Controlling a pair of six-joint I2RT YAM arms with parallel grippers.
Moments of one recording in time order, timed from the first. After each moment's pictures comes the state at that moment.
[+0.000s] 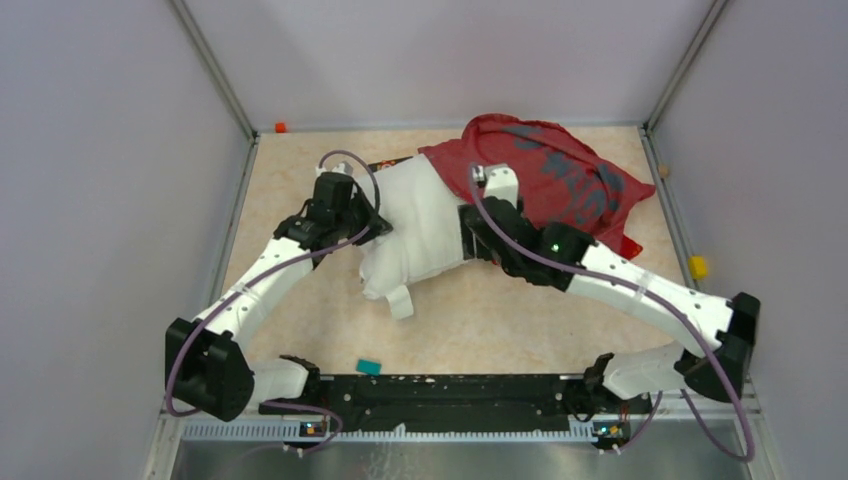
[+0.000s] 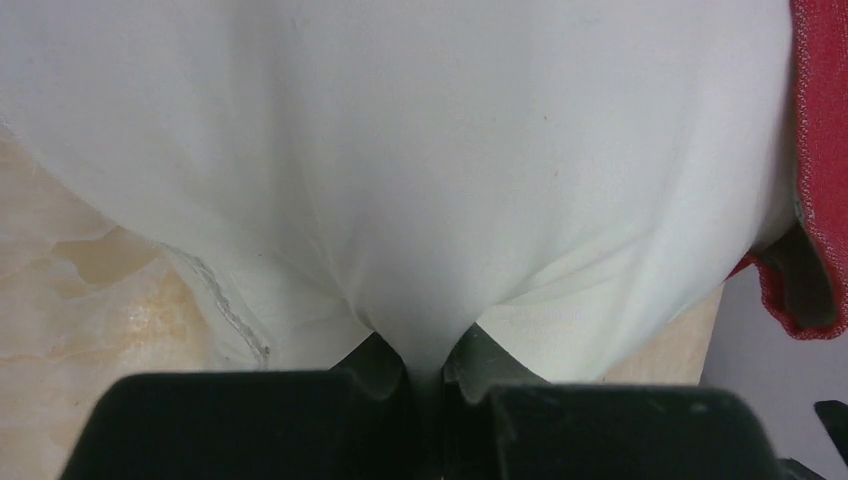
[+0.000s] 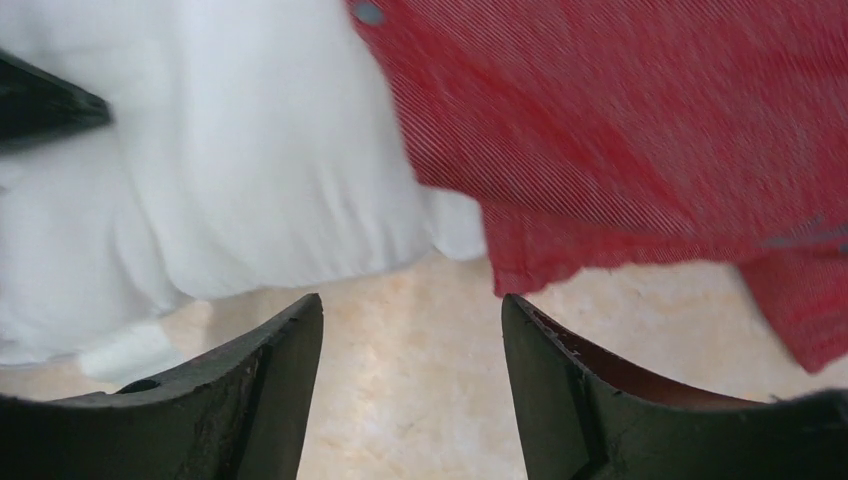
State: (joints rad) left arm -0.37 1.27 1.01 -0.44 0.10 -0.79; right arm 1.01 1.35 1.36 -0.73 0.59 0.50
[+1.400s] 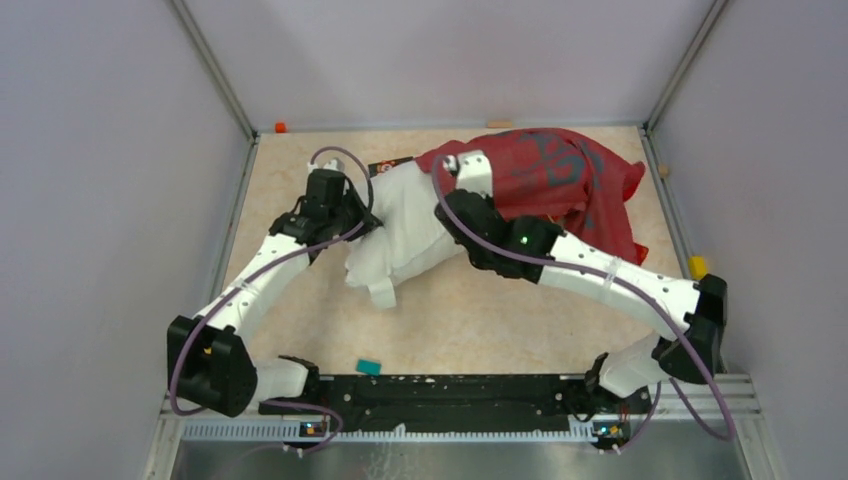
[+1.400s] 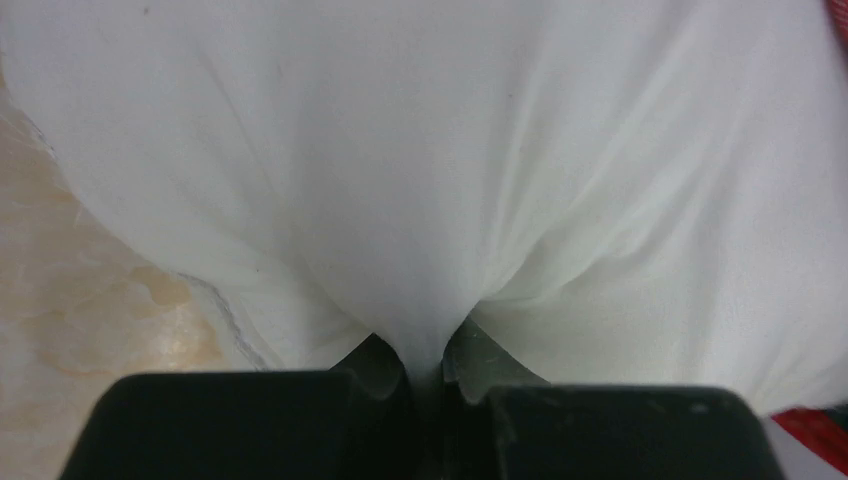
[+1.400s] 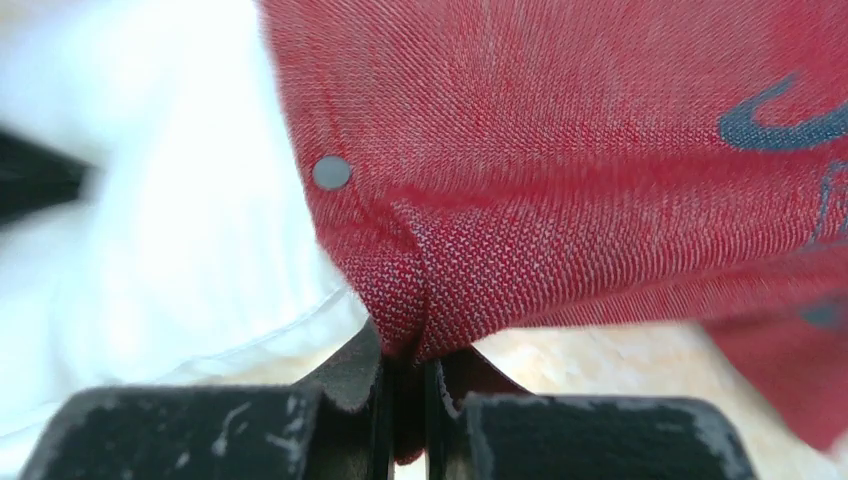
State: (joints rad) left arm -0.33 1.29 1.01 -0.42 0.10 -0.73; right arm 1.03 1.40 1.29 -0.60 0.79 0.47
